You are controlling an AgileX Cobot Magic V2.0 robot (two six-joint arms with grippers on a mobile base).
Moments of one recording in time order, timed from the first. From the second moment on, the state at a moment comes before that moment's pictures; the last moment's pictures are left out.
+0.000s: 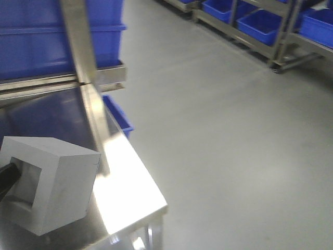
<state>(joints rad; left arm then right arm) -0.47 0.43 -0.35 -0.26 0.12 0.06 0.02 -0.01 0.03 -0.06 0.17 0.04</state>
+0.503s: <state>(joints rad) -0.47 0.43 -0.35 -0.26 0.12 0.06 0.02 -0.01 0.03 -0.06 0.17 0.04</state>
